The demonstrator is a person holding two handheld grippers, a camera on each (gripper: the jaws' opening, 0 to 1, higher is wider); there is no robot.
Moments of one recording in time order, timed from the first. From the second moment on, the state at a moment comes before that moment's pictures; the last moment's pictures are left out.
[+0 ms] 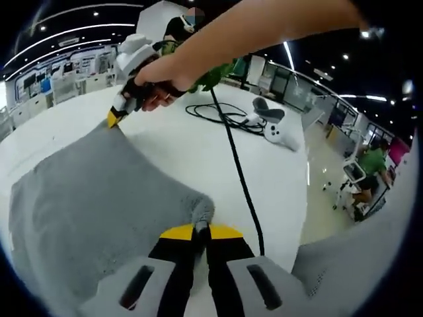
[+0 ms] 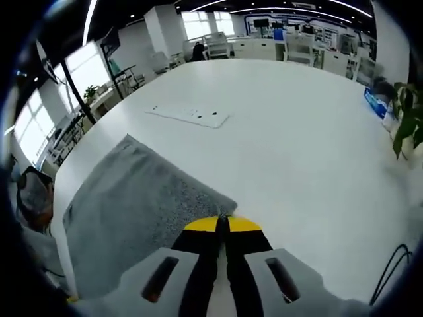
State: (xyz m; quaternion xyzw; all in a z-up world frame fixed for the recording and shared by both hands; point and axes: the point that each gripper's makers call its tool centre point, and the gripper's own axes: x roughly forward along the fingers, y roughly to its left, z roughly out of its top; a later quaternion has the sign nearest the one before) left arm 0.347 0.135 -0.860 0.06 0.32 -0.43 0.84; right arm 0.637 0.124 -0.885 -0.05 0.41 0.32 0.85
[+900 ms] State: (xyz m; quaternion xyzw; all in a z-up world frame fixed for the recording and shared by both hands) left arm 0.358 0.138 -0.791 0.01 0.25 -0.42 0.87; right arm 0.631 0.109 -0.814 -0.05 0.40 0.28 0.87
